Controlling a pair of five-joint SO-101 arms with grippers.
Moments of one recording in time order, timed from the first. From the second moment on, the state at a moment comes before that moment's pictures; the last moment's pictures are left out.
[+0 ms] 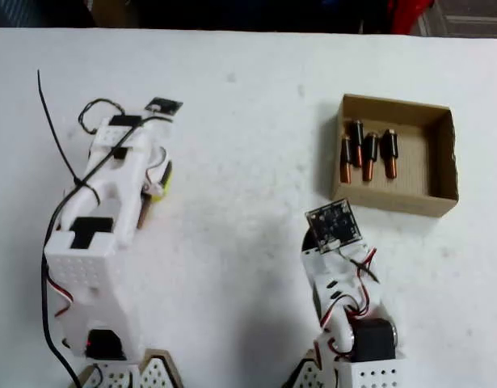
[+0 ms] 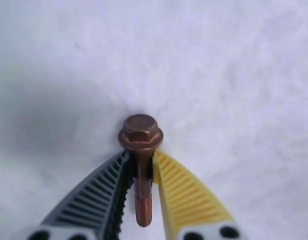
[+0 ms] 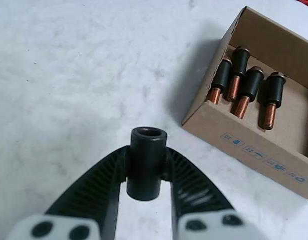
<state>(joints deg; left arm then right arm) -5.1 30.2 -1.6 73.9 -10.4 -8.1 -102.5 84.3 62.0 19.9</state>
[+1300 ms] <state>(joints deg) -4.6 0.0 41.9 48.2 -10.9 -8.1 -102.5 84.3 62.0 19.9</state>
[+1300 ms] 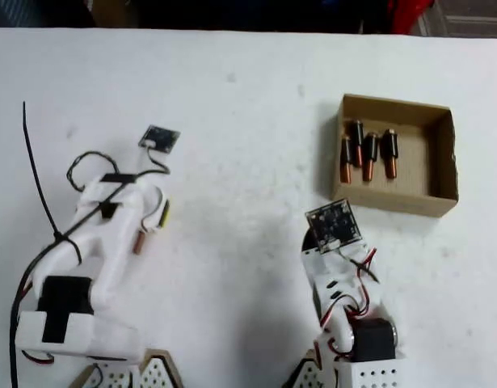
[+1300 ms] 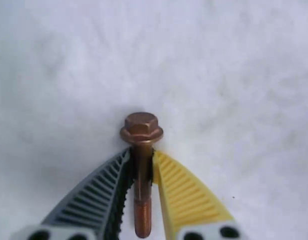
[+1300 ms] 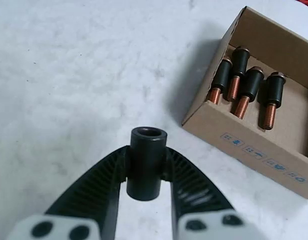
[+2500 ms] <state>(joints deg) -4.4 0.3 34.6 54.5 -10.8 -8.2 -102.5 85.2 62.0 19.9</state>
